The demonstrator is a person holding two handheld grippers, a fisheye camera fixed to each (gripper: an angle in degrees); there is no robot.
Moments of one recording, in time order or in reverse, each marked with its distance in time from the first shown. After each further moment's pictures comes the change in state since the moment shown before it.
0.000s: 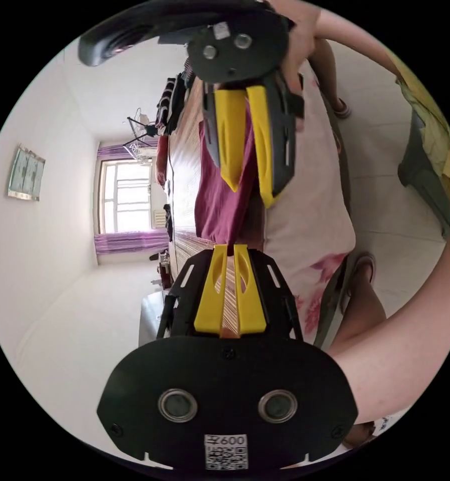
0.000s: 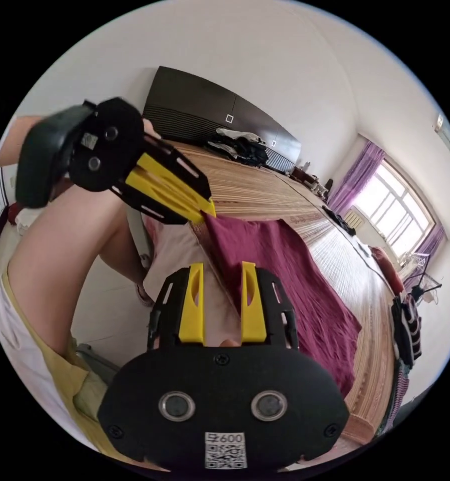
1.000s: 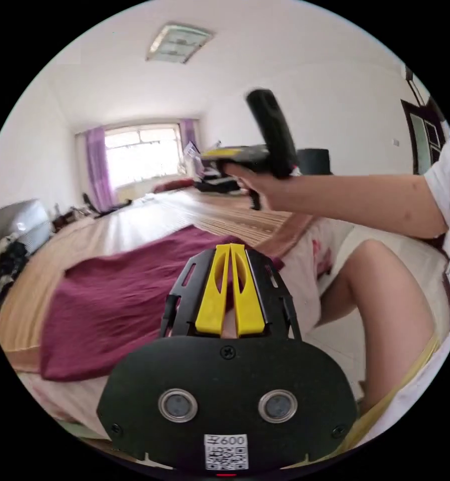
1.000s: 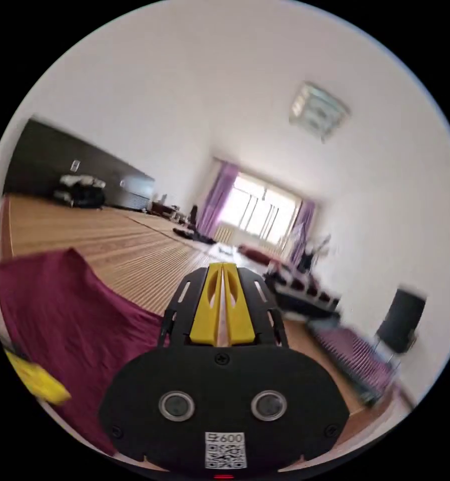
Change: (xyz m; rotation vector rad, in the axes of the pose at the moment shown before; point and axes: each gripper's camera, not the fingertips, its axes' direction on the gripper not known) left arm 0.003 -0.056 0.086 0.541 0.385 -1.104; right arm 0.387 0.223 -0.083 0.274 0.757 0.274
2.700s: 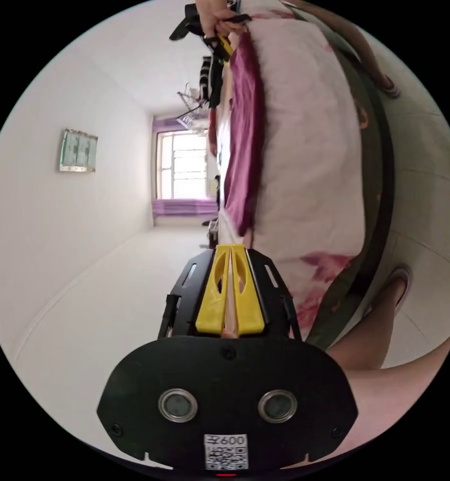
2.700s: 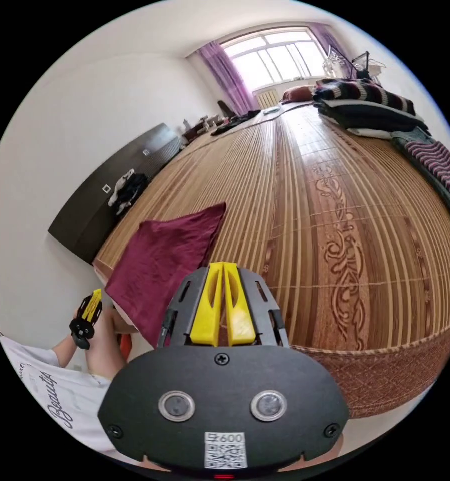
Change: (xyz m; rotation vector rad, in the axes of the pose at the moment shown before) left arm 0.169 0.121 -0.171 -0.483 -0.869 1.021; right arm 0.132 0.190 0.125 -0.721 -0.720 0.731
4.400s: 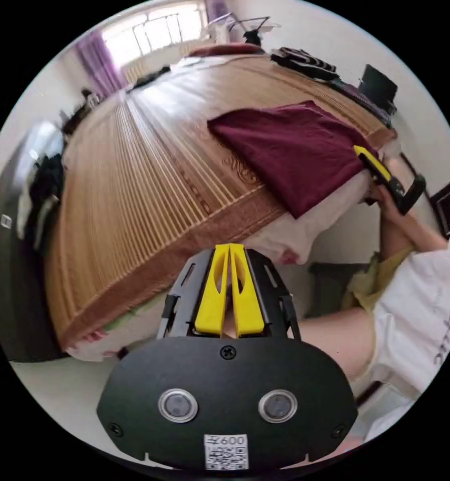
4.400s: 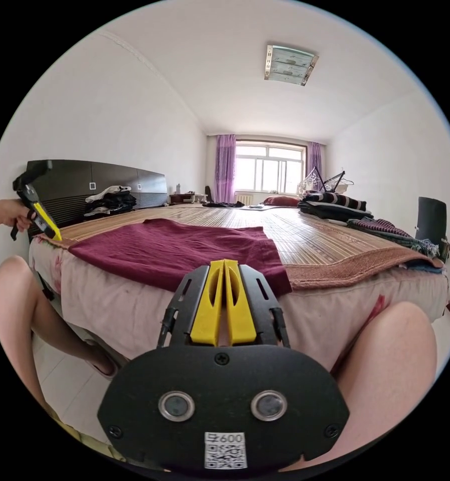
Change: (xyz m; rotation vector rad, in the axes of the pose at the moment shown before) left arm -0.285 0.138 0.358 -0.271 1.183 -0.583; right arm -0.389 0.333 0.179 0.580 0.427 -0.328
